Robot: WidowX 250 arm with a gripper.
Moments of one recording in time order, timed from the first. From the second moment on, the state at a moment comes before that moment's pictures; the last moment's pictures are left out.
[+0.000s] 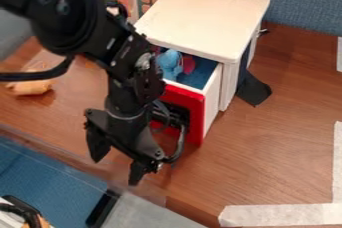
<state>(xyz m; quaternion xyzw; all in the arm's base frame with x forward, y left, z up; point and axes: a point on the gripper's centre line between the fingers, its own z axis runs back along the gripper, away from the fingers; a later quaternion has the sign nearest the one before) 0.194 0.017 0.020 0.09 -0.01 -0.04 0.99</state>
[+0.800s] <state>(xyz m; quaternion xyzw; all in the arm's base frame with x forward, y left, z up) 0.230 0.020 0.024 0.09 -0.02 -0.02 1.00</state>
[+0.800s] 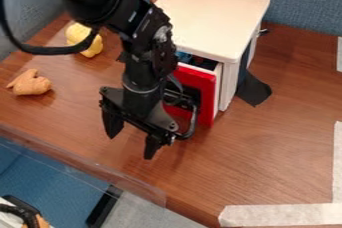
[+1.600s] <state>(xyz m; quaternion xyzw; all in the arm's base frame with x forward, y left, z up) 0.252 0.020 0.016 0.10 -0.02 -0.02 0.99</state>
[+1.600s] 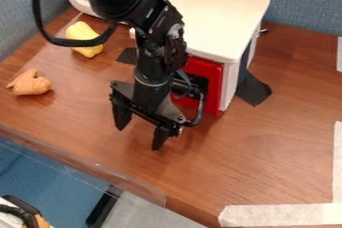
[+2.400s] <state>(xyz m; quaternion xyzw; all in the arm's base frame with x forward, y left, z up) 0.255 0.019 0.025 0.10 -0.03 -0.02 0.99</state>
